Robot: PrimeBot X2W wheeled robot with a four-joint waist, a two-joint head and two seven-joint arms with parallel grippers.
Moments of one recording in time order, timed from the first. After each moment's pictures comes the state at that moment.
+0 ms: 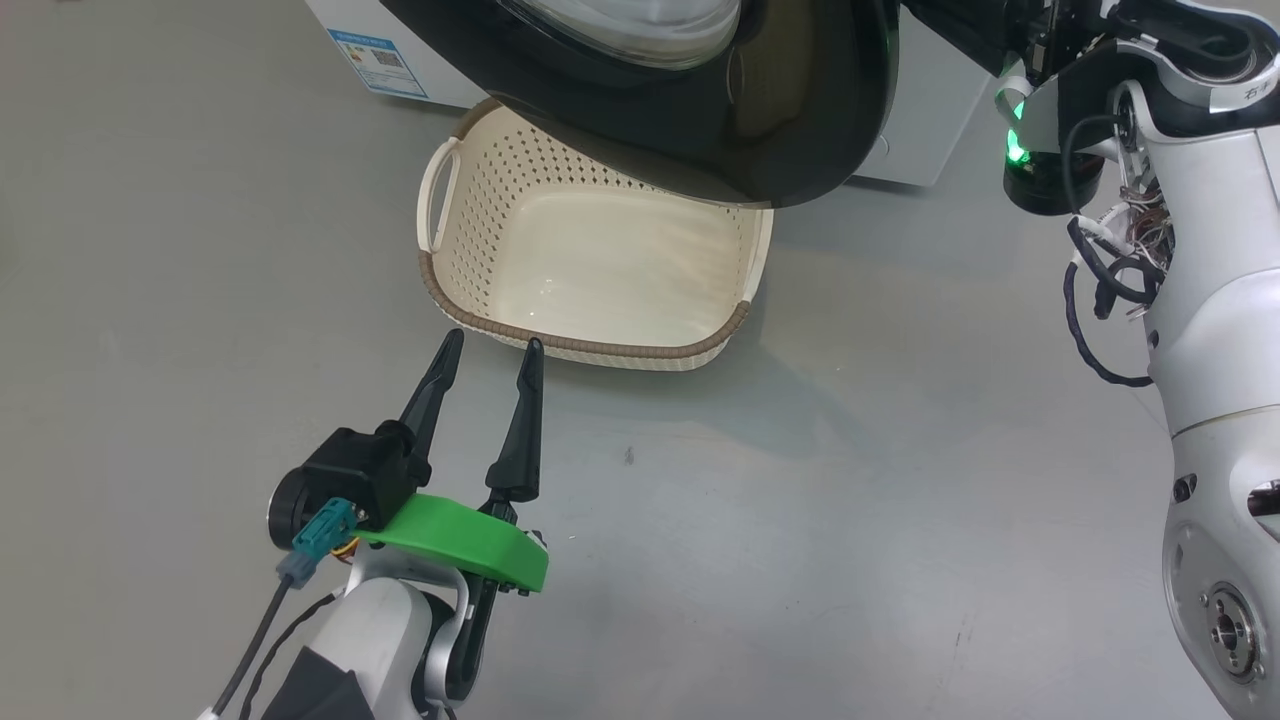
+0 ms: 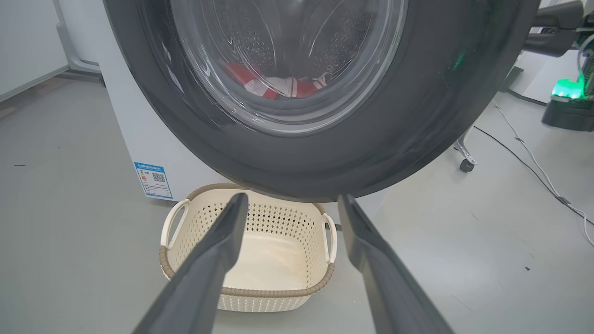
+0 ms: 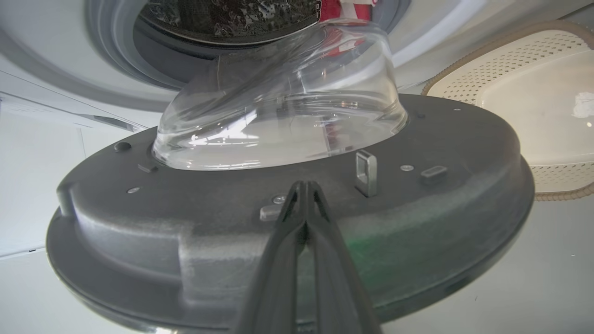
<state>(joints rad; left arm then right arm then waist) -0.31 0.03 -0.46 0.22 -0.52 0.04 -0.25 -1.13 -0.08 0.05 0.81 1.47 -0.07 0.81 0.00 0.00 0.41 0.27</state>
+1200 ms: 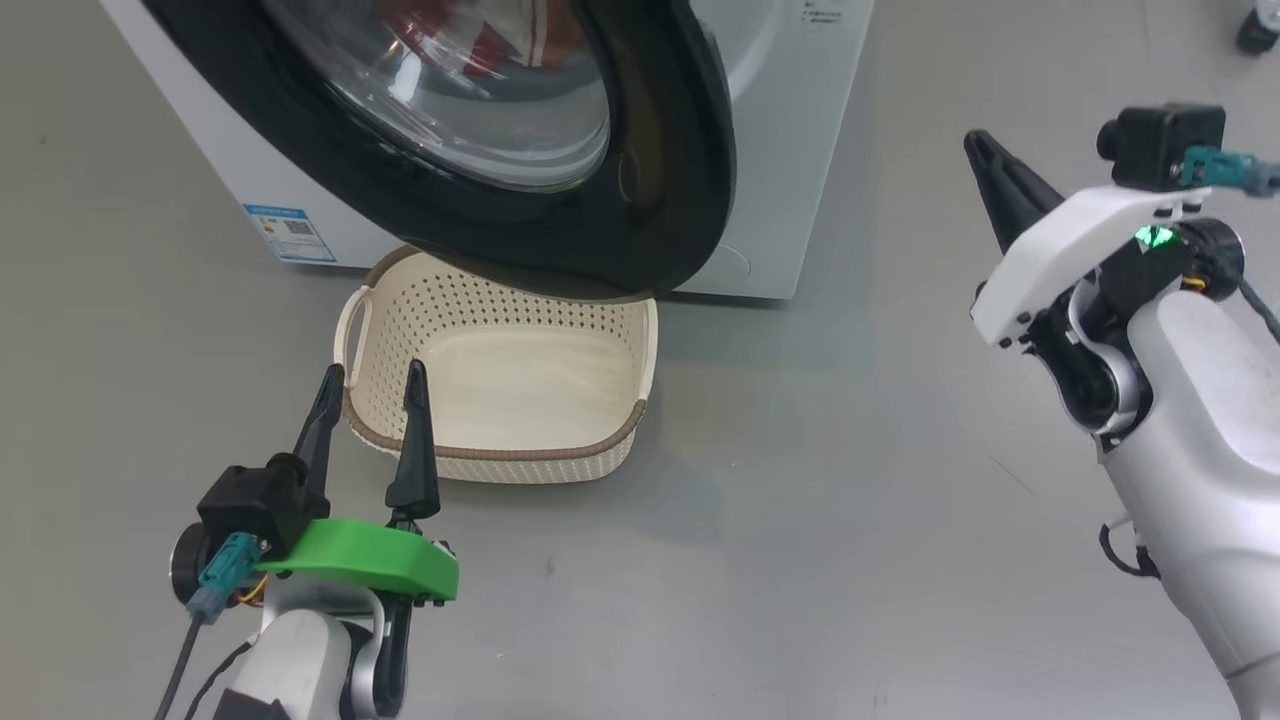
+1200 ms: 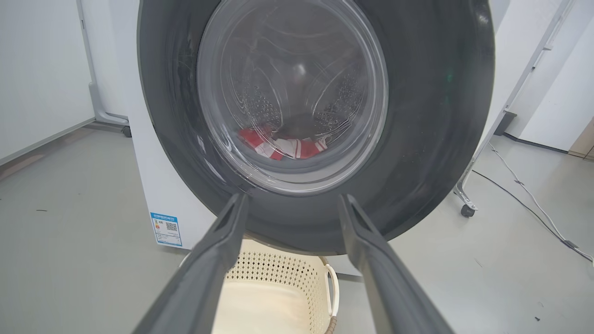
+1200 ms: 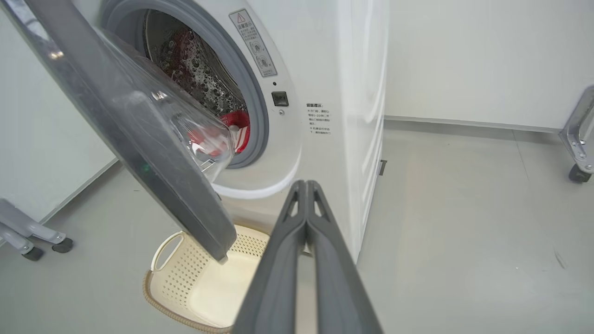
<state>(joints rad) -0.24 0.03 -0.28 0.23 -0.47 0.04 -0.25 -0.73 -0.29 0.47 0.49 0.78 0.13 0.12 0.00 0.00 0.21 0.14</state>
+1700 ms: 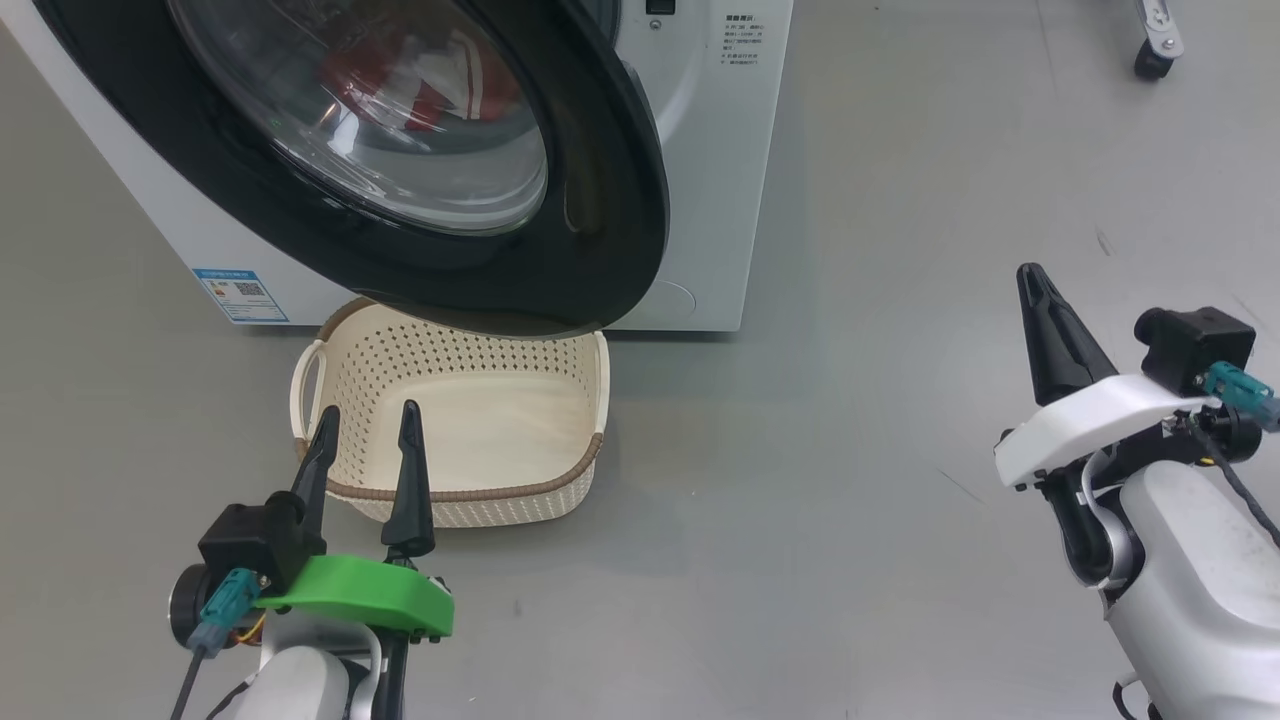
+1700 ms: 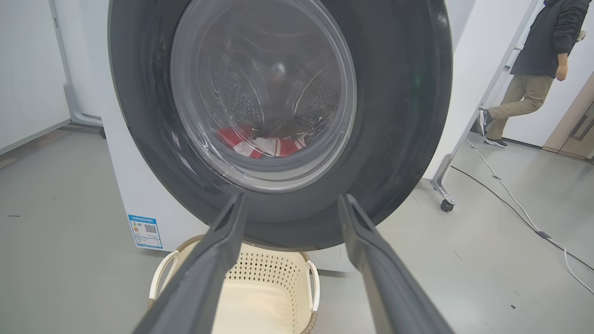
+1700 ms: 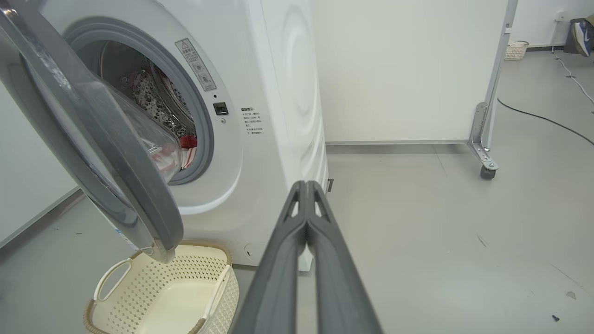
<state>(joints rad) -0.17 0.03 -0.25 0.22 -0.46 0.03 -0.25 -0.43 -0.31 0.42 0.45 0.70 0.09 -0.23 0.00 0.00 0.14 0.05</state>
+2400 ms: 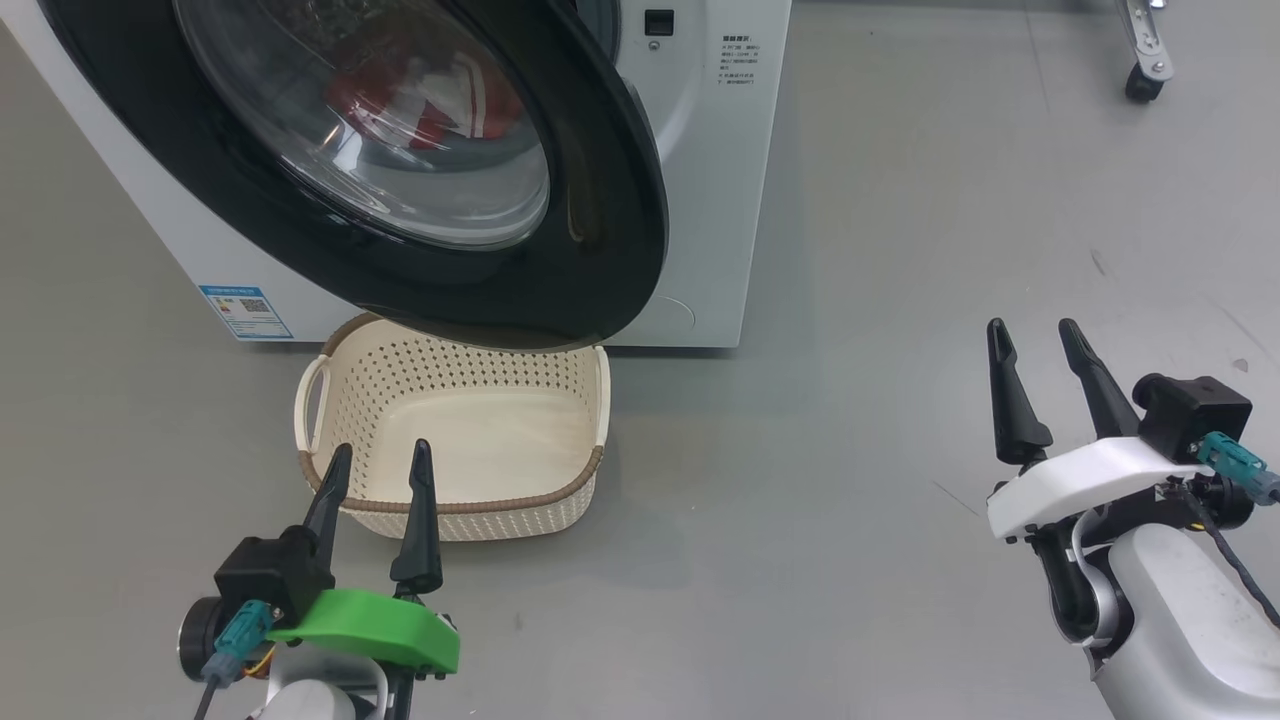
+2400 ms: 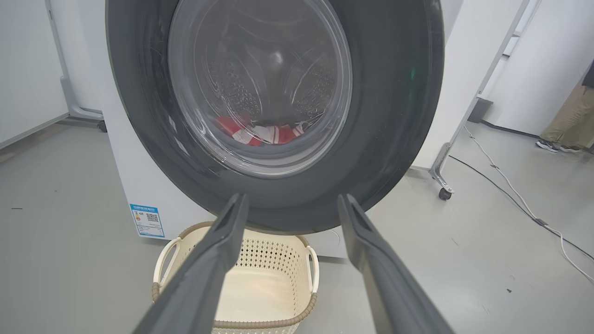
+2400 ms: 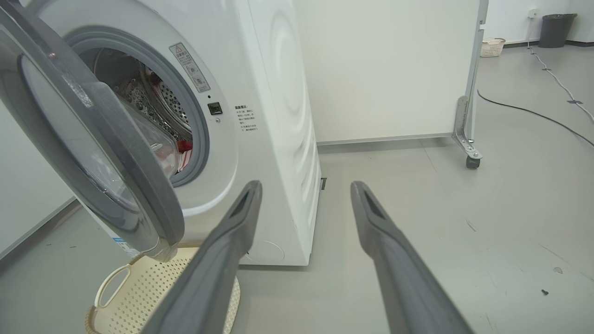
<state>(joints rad) -0.11 0.03 -0.26 0.22 -0.45 0.02 -0.25 -0.29 -0.27 0.36 0.35 0.66 0.03 -0.25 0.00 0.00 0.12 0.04</state>
